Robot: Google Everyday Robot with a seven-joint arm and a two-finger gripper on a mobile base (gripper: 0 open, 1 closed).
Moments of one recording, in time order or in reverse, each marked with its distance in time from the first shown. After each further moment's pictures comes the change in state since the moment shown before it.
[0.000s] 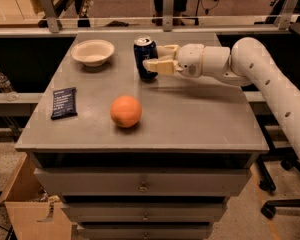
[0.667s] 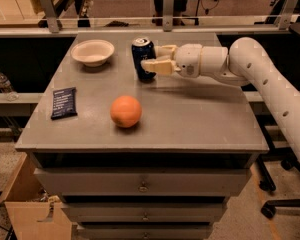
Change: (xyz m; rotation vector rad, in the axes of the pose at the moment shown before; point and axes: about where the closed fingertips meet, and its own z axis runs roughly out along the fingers) arm -0.001 0.003 0.006 -0.010 -0.001 0.000
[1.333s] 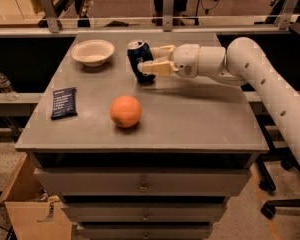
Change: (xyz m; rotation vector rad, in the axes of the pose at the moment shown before) arm -0.001 0.003 0.006 -0.010 -0.001 0.000
